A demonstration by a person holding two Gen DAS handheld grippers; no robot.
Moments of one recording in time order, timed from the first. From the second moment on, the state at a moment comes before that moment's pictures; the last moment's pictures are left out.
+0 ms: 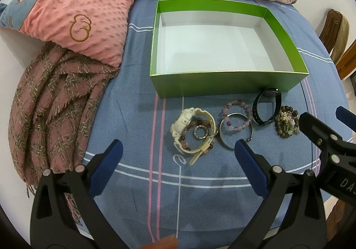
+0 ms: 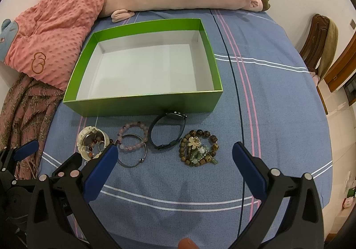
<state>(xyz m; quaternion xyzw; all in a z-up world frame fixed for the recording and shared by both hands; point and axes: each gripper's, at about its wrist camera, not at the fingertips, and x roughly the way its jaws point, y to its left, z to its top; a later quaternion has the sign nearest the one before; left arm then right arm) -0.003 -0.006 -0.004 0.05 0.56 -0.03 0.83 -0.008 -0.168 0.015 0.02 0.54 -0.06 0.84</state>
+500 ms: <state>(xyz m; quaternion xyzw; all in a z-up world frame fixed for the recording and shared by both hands) -0.002 -0.006 -0.005 0.05 0.56 -0.03 0.83 -0.008 -0.168 0.015 0.02 0.54 -0.05 0.84</state>
